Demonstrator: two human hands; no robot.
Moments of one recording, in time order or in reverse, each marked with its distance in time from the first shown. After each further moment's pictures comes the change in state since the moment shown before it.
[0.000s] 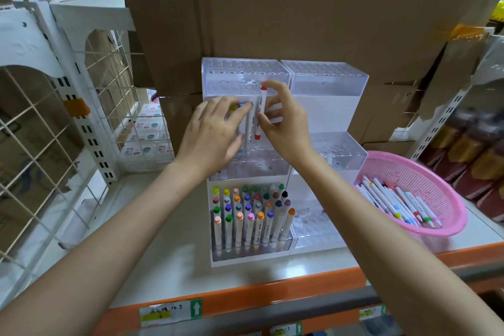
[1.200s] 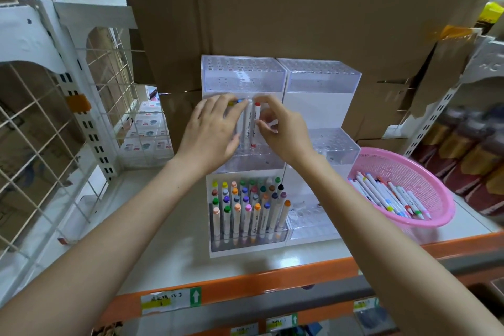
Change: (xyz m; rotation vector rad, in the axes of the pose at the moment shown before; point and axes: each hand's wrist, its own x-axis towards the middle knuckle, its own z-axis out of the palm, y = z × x) left_hand -0.003 0.006 -0.007 0.006 -0.126 -0.054; right_hand -0.014 0.010 -0.008 -0.243 -0.144 -0.027
